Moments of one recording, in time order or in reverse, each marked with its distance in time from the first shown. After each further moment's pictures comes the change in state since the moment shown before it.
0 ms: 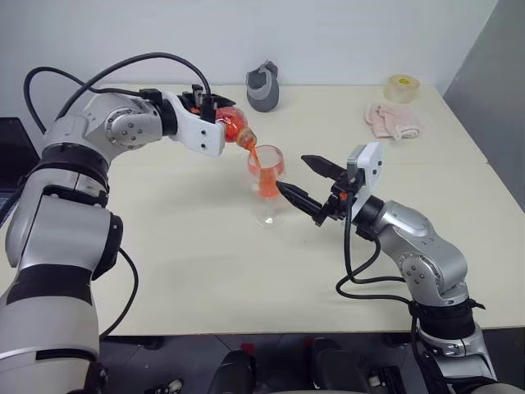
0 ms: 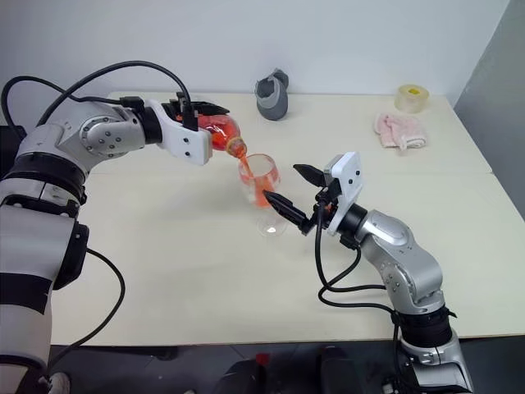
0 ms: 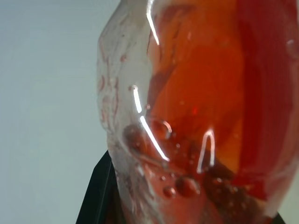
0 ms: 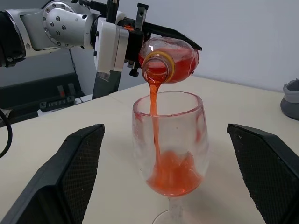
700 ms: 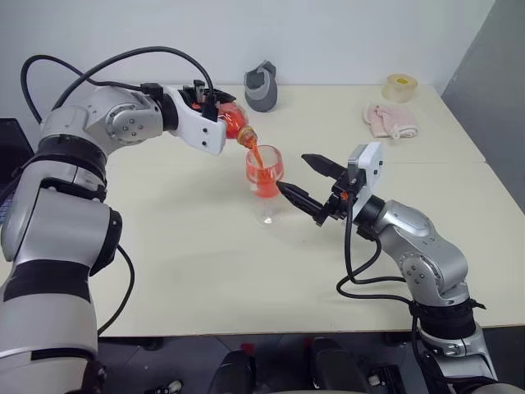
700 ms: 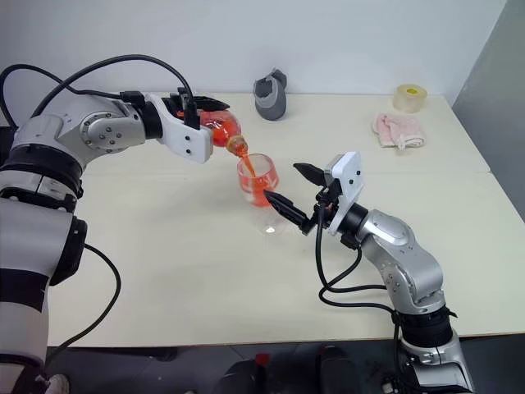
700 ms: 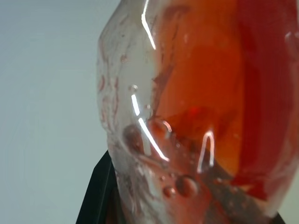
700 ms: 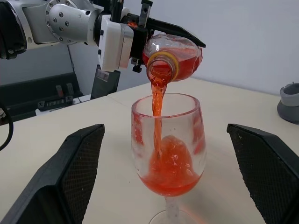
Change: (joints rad) left arm -0.060 0.004 -0.058 0.018 0.066 0.008 0.077; right arm 0.000 -0.003 0.000 0.000 -0.011 -0.012 0.011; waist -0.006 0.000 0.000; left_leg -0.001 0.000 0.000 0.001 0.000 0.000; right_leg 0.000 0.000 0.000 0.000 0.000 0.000
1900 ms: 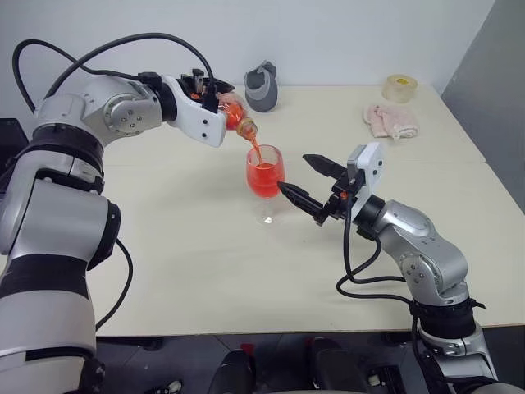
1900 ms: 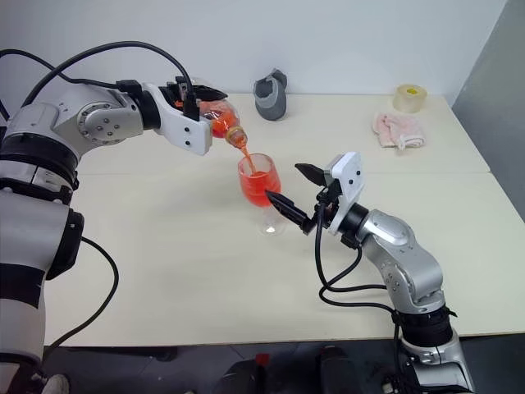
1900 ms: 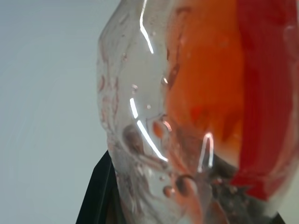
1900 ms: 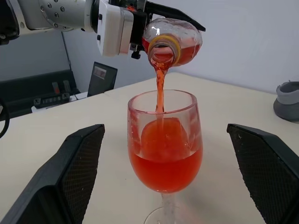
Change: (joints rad) left arm -0.039 0.000 -0.021 0.021 0.030 0.016 0.040; right arm -0.001 -0.001 0.000 0.007 -0.017 -0.001 0.001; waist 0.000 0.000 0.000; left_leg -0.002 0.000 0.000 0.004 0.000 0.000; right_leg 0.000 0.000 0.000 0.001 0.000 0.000
